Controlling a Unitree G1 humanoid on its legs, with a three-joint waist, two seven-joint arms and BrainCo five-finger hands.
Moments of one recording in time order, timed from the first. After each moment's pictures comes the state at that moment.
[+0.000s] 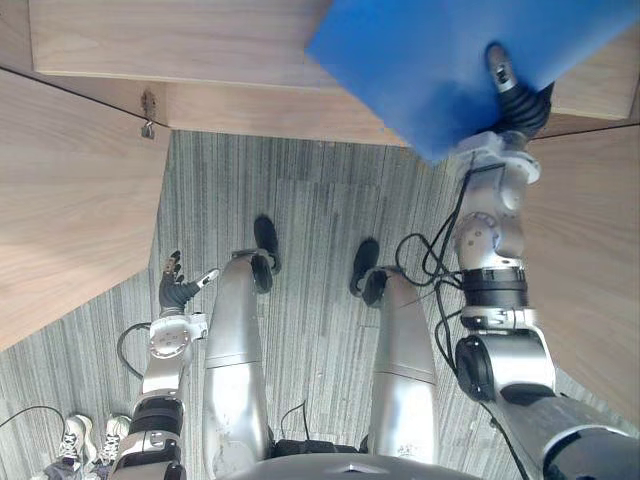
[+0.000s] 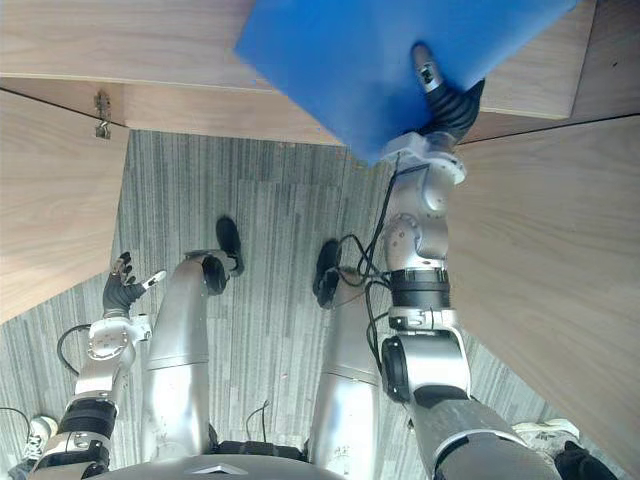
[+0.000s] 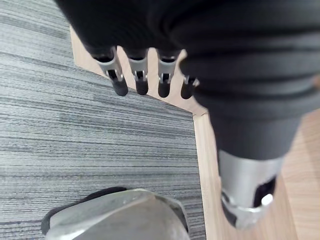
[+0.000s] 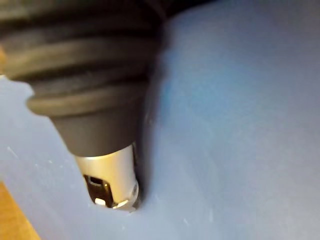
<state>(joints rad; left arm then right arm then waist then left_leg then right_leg) -0.14 0.14 0.17 0.47 -0.04 -0.11 0.17 -0.84 -0.29 -0.19 0.28 0.72 -0.24 -0.31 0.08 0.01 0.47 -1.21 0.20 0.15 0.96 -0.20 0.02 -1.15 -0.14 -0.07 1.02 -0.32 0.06</state>
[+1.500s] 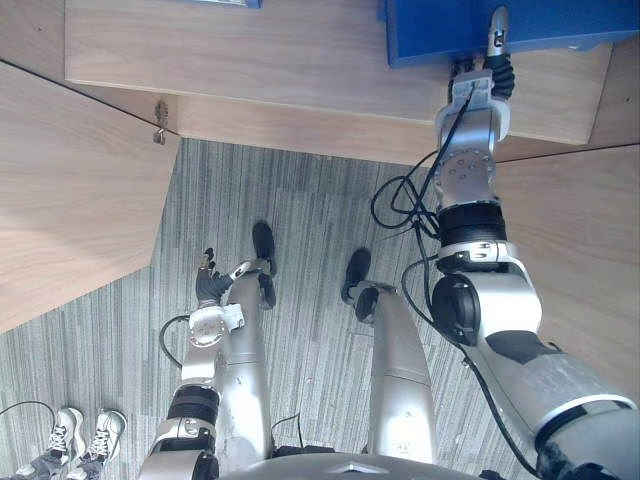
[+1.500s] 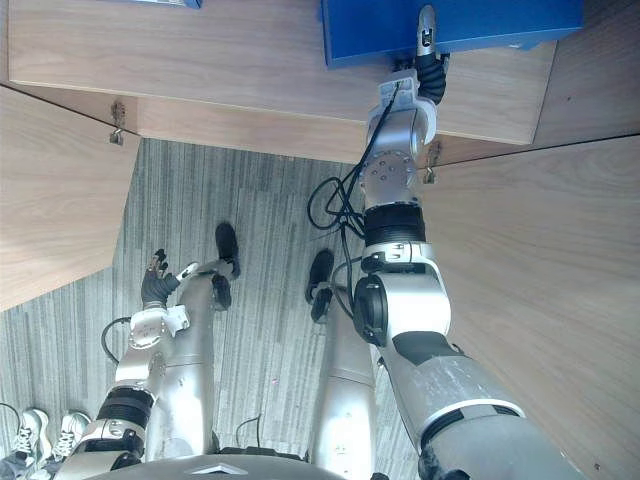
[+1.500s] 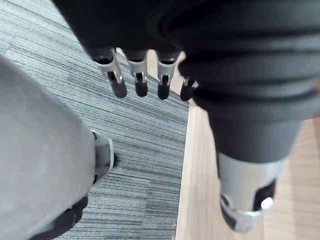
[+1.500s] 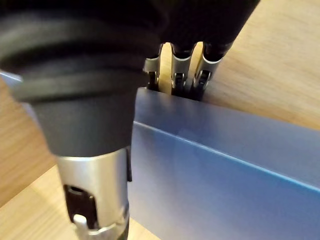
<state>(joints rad) -0.21 0.00 0.12 0.50 -0.08 -0.08 0.26 -1.15 -0.20 -0.25 0.61 1.01 -0.22 -0.47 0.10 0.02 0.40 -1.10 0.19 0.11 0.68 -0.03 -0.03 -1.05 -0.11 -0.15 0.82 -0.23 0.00</state>
